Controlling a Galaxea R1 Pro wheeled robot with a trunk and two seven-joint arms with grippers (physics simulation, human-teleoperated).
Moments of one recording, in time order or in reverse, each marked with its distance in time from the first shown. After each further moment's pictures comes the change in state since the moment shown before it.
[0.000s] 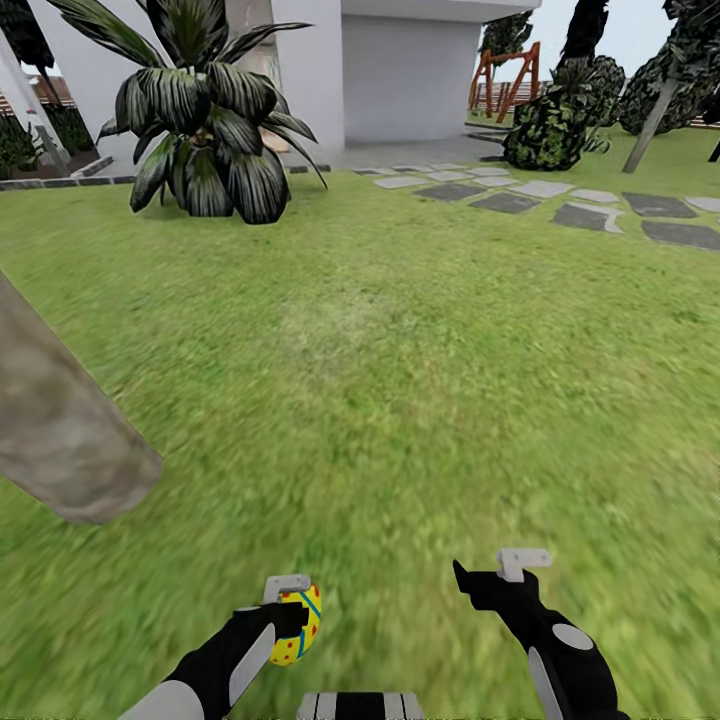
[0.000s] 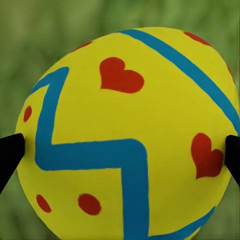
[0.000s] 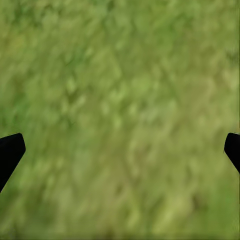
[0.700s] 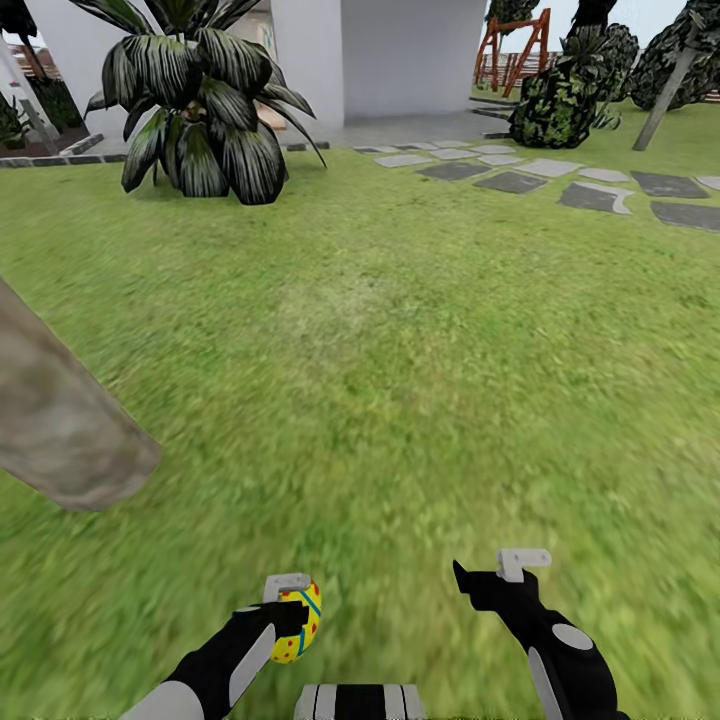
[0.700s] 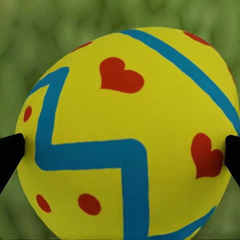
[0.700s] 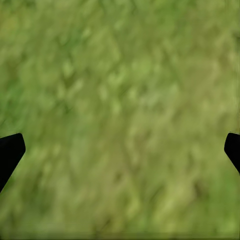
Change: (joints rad) left arm 0.001 0.000 0.000 0.000 -0.001 -0.015 0.000; right arm 0.000 0.000 0.000 0.001 0.000 0.001 0.000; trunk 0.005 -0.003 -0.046
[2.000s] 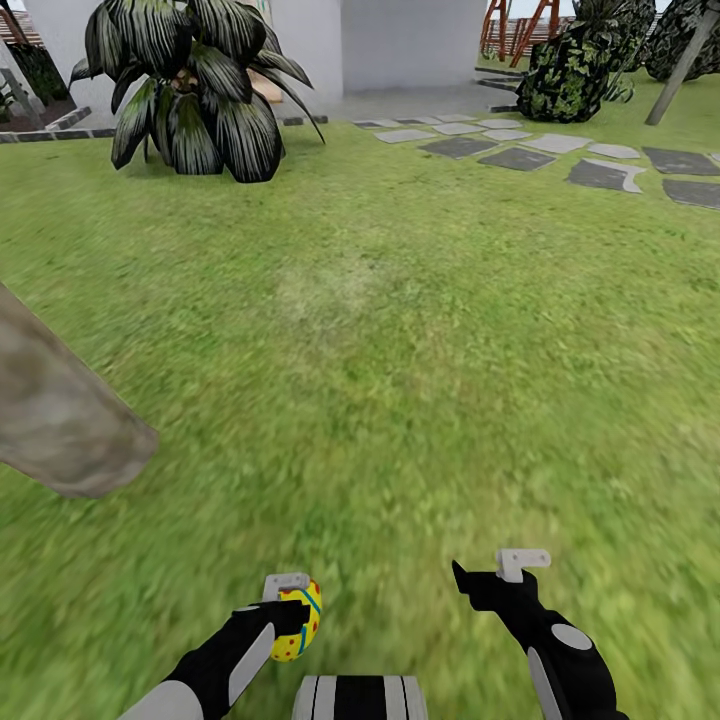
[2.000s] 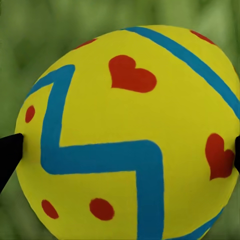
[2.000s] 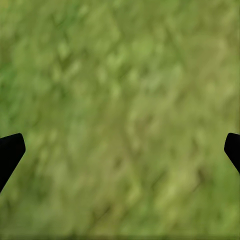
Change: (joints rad) left arm 0.000 0.003 0.000 -0.003 0.003 -0.001 0.000; right arm 0.000 0.002 0.001 0.001 0.000 0.000 0.000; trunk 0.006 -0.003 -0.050
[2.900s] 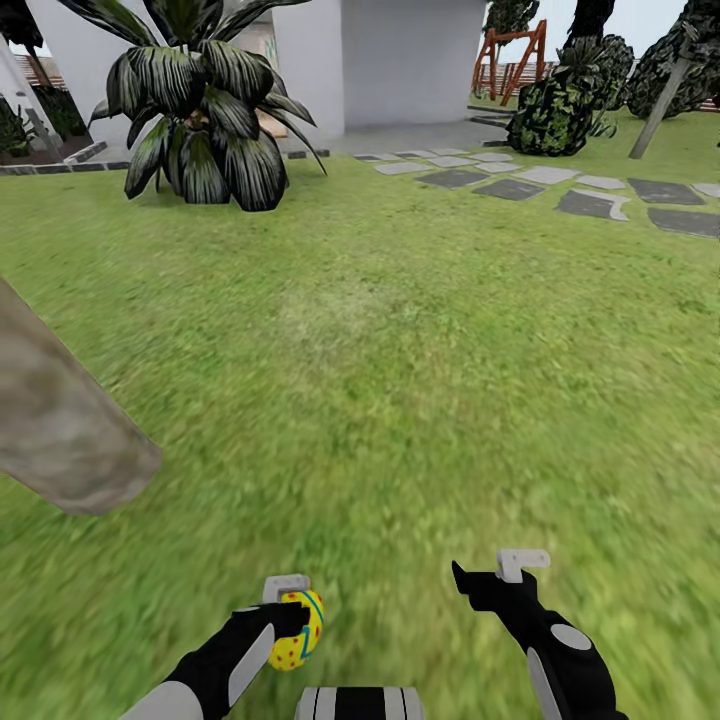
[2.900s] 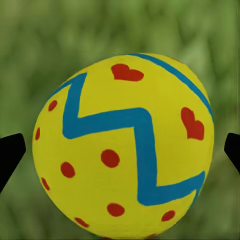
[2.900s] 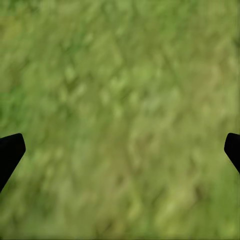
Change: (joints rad) left arm 0.001 -0.001 0.001 0.003 0.004 0.013 -0.002; right arm 0.000 0.000 0.001 0.002 0.000 0.000 0.000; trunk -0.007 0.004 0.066
